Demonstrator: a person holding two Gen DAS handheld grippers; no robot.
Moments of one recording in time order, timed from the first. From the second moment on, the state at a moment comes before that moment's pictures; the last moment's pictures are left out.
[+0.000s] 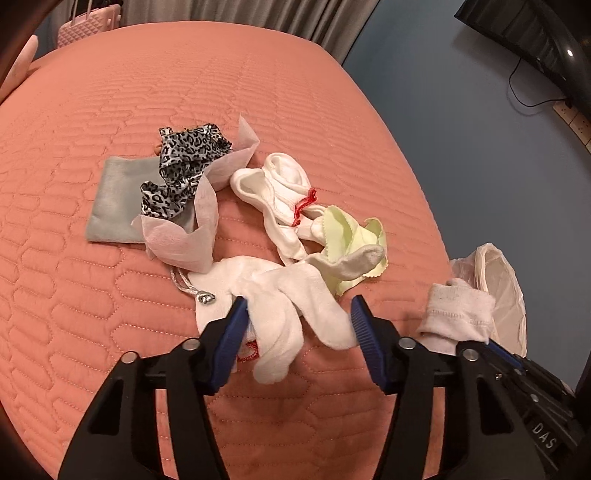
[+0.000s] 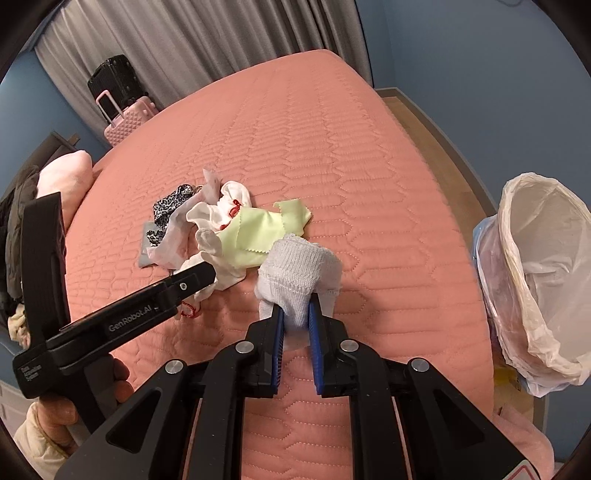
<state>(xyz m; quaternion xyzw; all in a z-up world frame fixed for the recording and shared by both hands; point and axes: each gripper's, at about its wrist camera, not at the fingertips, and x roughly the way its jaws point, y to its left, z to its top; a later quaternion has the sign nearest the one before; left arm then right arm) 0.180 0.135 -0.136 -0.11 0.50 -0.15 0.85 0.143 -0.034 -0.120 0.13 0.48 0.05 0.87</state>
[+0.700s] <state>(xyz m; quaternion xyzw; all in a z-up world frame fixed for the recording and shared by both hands) 0.140 0.131 -0.043 -0.12 0.43 -0.19 0.87 0.105 -0.060 -0.040 0.15 0.39 0.07 0.90</state>
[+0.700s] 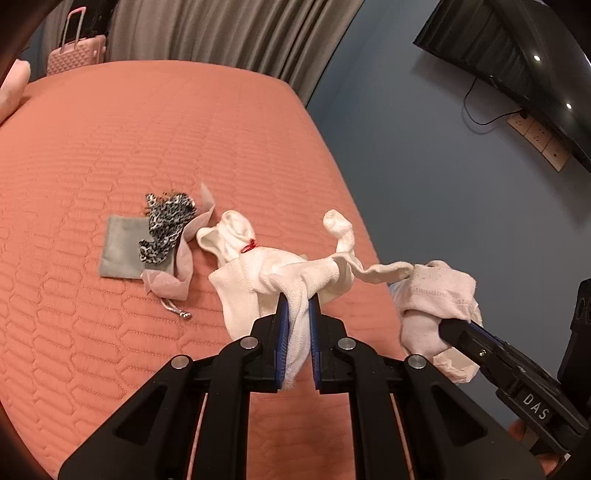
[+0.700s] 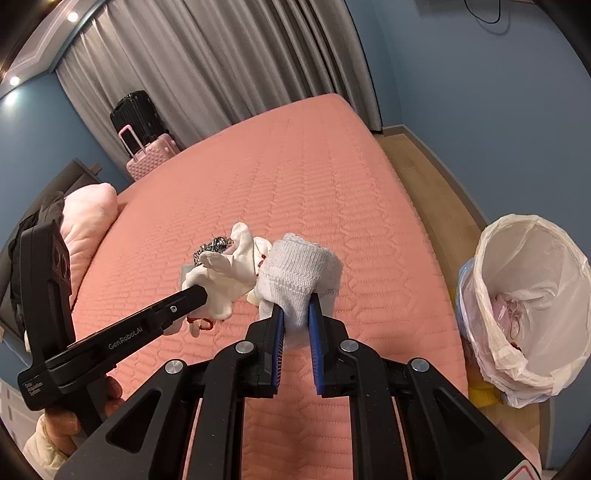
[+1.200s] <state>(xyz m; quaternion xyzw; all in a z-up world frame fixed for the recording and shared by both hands) 0.102 0.039 0.030 -0.07 0.35 -0.27 0.89 0.045 -0.127 0.041 0.17 0.30 0.04 0.94</state>
